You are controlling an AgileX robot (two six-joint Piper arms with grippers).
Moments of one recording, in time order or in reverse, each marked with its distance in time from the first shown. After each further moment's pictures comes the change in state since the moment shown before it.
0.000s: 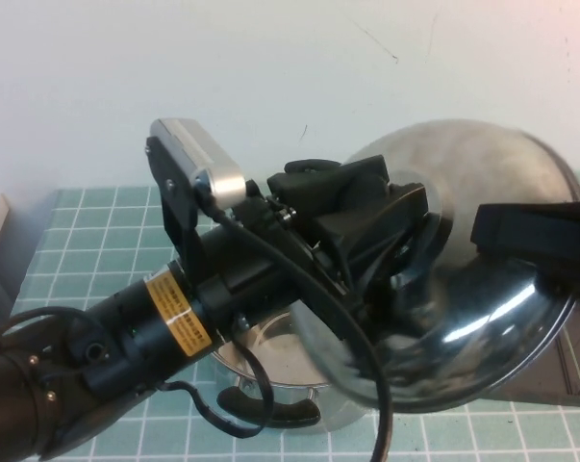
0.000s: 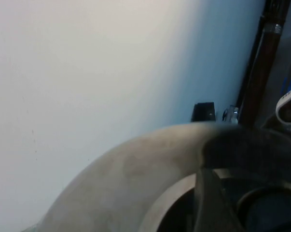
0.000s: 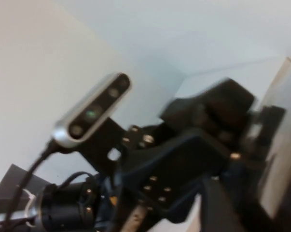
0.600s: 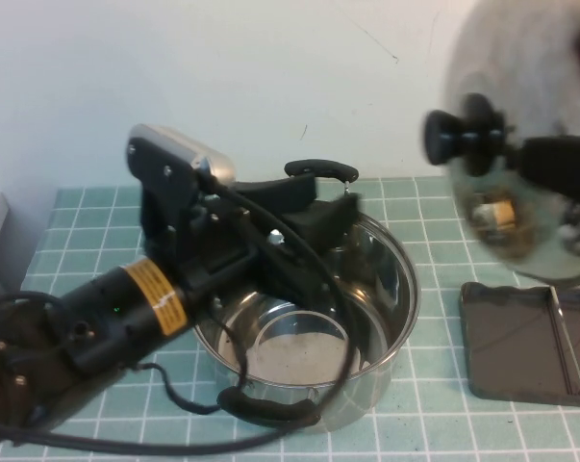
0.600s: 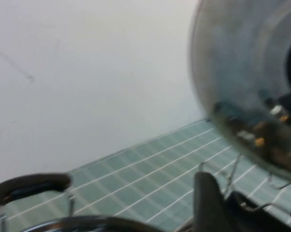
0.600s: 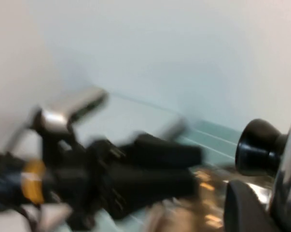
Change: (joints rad) right arm 0.006 -0.103 -0.195 -0.314 -0.261 -0.117; left arm 0.077 -0.013 0.000 -0.005 0.270 0.001
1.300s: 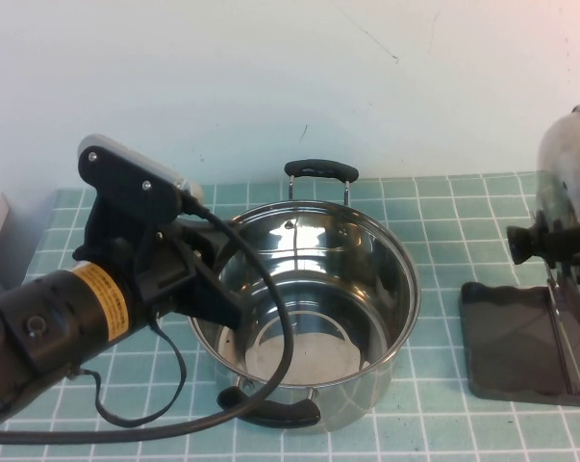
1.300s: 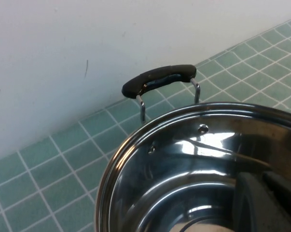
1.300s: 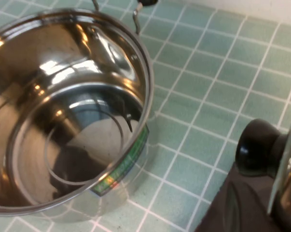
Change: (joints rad) right arm 0.000 0.190 0.007 -0.685 -0.219 0.446; left arm 0.053 -0.115 0.000 0.137 0.528 0.080
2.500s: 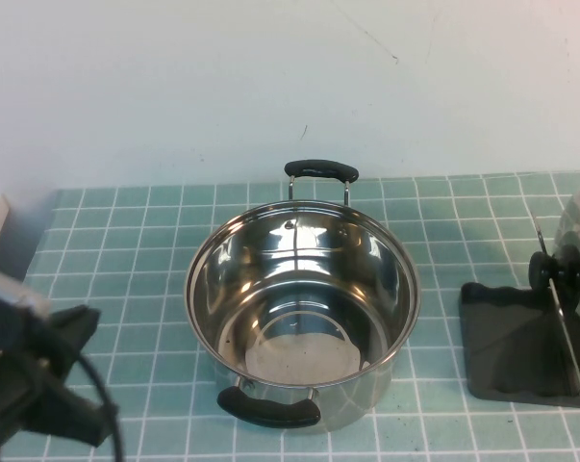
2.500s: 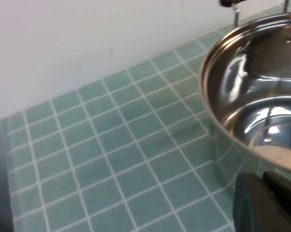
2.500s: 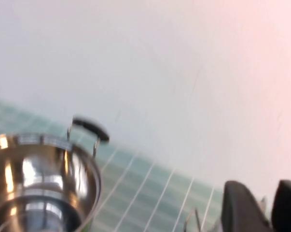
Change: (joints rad) right arm 0.000 -0.640 0.059 -0.308 -0.039 0.193; left arm 0.000 -0.457 0.239 0.079 0.399 -0.033
